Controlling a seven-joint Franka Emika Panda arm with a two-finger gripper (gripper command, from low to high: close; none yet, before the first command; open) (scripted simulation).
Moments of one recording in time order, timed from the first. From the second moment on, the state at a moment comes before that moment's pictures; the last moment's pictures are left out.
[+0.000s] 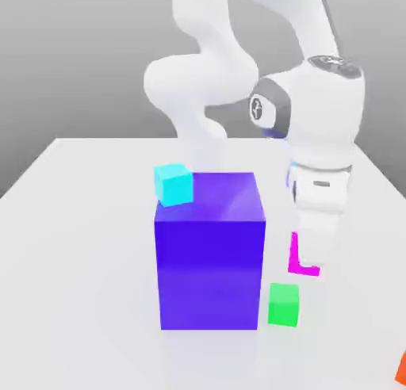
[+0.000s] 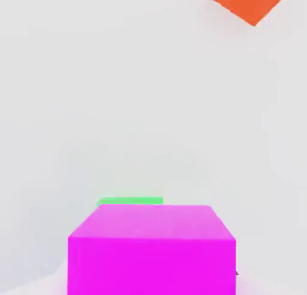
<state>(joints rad) 0.42 -0.13 -0.03 -2.80 -0.02 2.67 -0.34</state>
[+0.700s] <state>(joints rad) 0.46 0.09 -0.06 -2.80 0.05 2.89 -0.45</state>
